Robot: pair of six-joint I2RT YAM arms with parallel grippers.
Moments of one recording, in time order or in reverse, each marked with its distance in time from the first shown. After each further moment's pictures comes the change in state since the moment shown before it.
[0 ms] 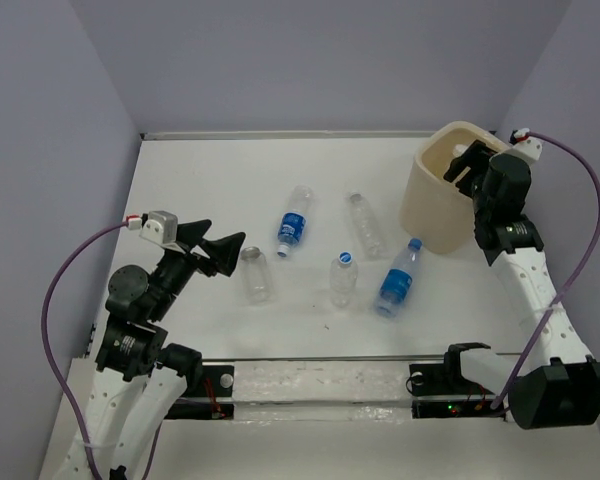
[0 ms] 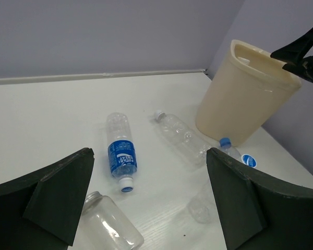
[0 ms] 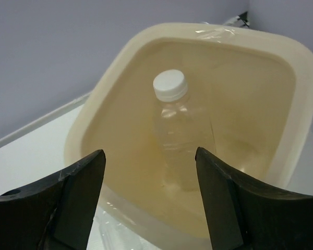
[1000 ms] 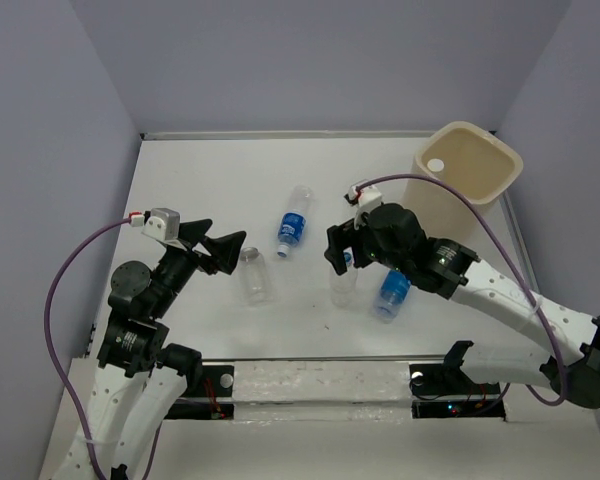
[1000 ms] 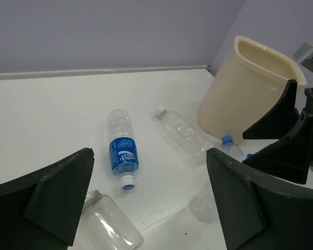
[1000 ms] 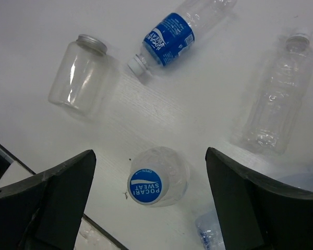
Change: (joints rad) left arm 0.014 0.024 0.000 0.001 0.011 0.000; right arm 0.829 0.054 0.059 -0.319 -0.142 -0.165
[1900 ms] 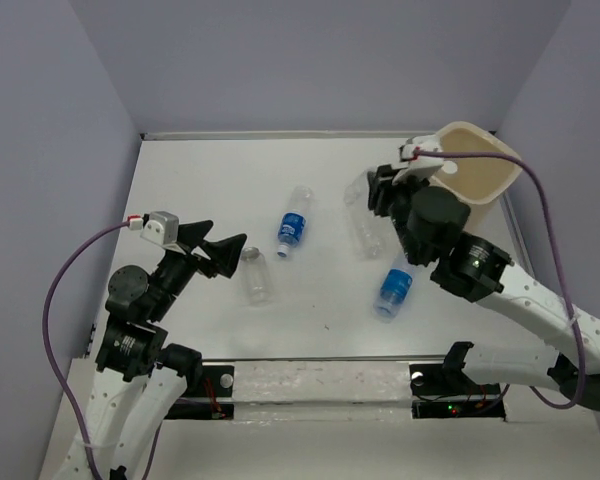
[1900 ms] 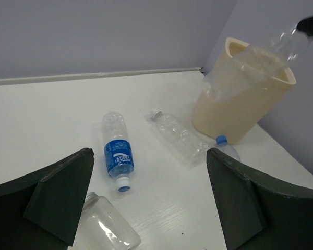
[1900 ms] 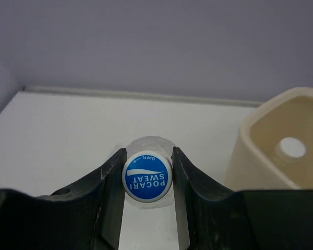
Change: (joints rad) left arm -0.008 -0.023 0.000 0.000 0.011 0.000; right arm 0.128 -0.029 0.169 0.228 0.606 -0.156
